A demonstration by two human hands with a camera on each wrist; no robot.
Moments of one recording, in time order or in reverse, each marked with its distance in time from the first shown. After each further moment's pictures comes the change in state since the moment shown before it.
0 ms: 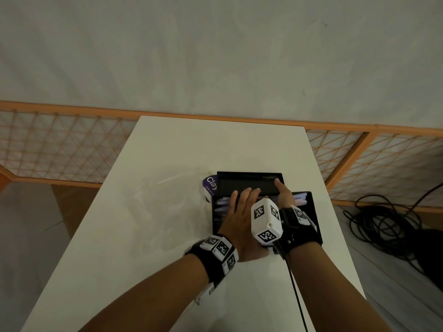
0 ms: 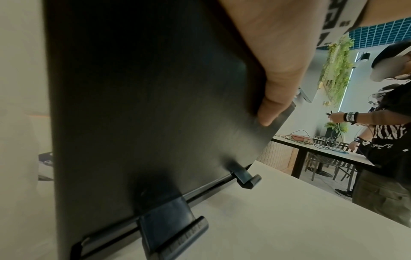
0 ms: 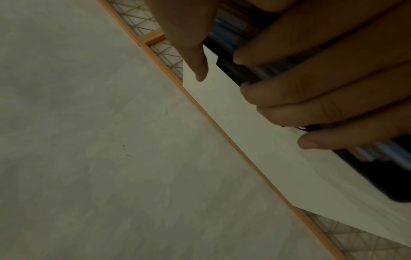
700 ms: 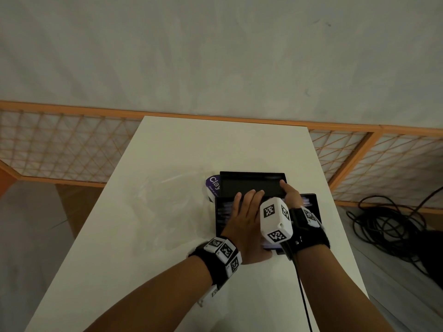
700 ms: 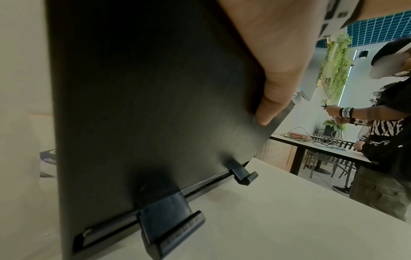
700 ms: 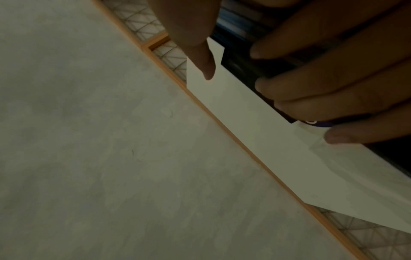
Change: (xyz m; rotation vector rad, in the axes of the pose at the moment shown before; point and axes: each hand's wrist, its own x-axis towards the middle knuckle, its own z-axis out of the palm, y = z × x) left_hand -0.004 0.003 -0.001 0.022 -0.052 -0.001; right_hand -0.002 -0.005 -0.008 -0.060 -0.023 -0.037
